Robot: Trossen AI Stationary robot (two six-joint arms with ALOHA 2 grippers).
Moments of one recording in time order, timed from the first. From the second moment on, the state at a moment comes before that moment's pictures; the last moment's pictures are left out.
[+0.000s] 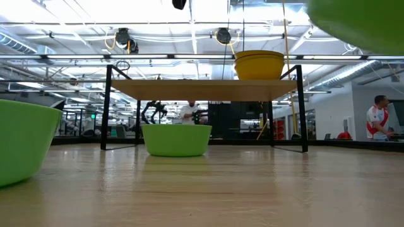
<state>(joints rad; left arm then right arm) -0.34 1.60 1.14 0.23 -0.28 -0.11 0.94 1.29 0.89 -0.56 0.97 0.82</state>
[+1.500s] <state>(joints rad) -0.21 1.68 1.14 0.35 -0.67 -0.11 0.60 1.31 0.89 0.04 1.54 -0.37</state>
